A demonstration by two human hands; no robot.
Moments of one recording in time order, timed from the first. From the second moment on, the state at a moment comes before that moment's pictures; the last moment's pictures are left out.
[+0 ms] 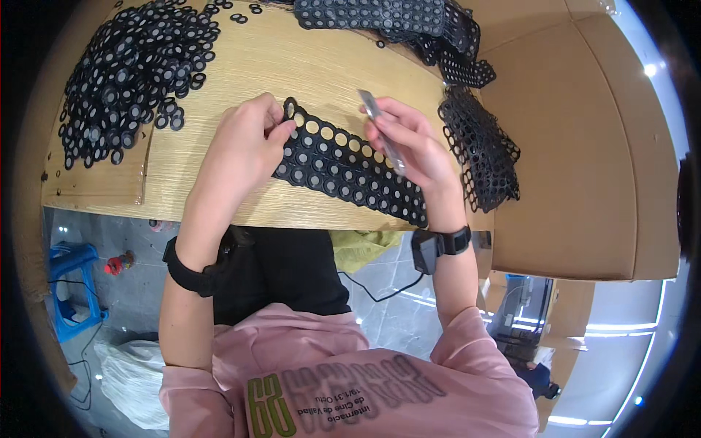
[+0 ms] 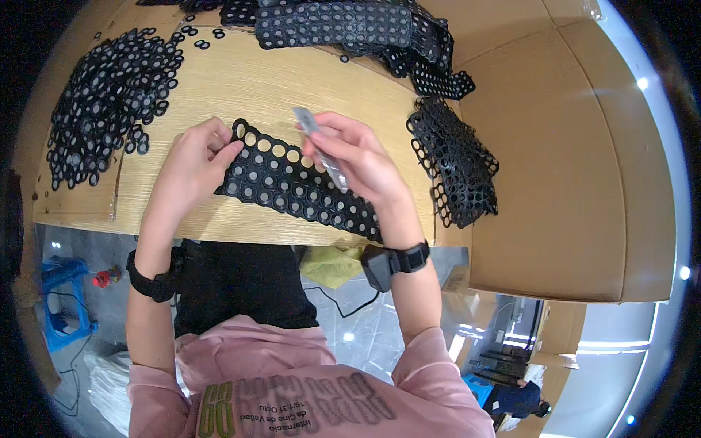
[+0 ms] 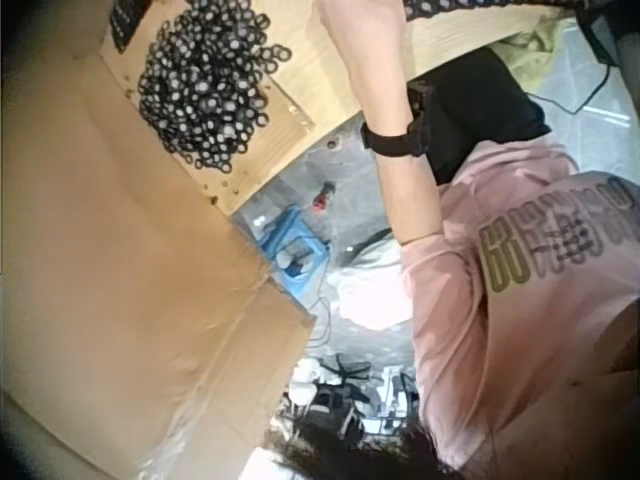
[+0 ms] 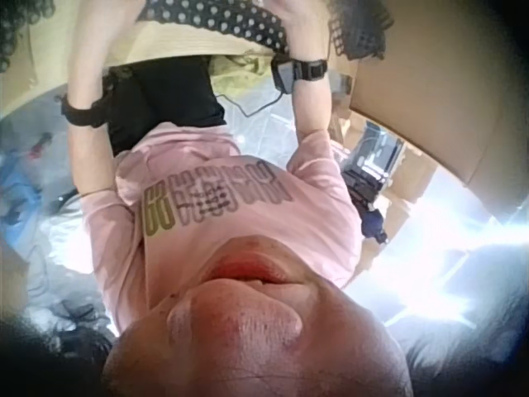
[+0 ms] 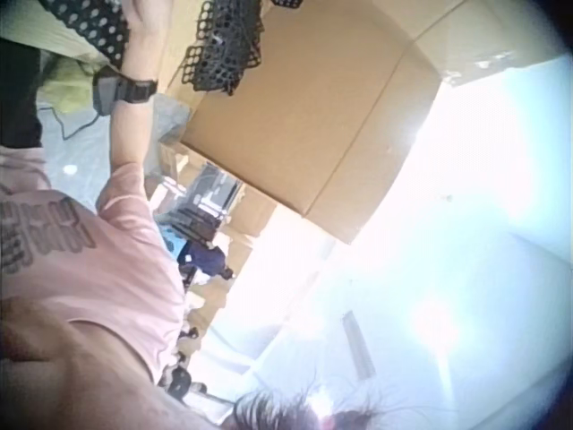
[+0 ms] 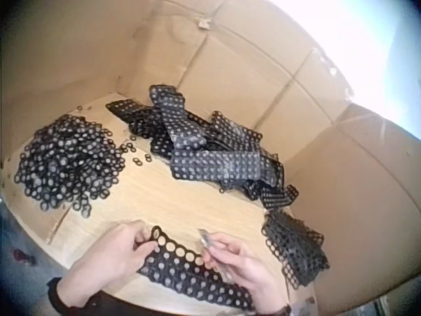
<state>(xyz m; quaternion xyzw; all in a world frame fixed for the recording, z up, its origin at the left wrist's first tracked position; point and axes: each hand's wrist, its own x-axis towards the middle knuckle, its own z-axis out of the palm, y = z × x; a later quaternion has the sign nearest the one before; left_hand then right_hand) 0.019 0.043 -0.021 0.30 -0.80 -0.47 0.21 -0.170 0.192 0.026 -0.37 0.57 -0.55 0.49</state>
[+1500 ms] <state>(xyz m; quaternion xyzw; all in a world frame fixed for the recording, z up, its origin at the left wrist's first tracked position) 0.031 0.059 -0.017 0.40 -0.69 -0.57 0.20 -0.152 0.158 -0.022 -0.55 0.55 -0.43 0.46</state>
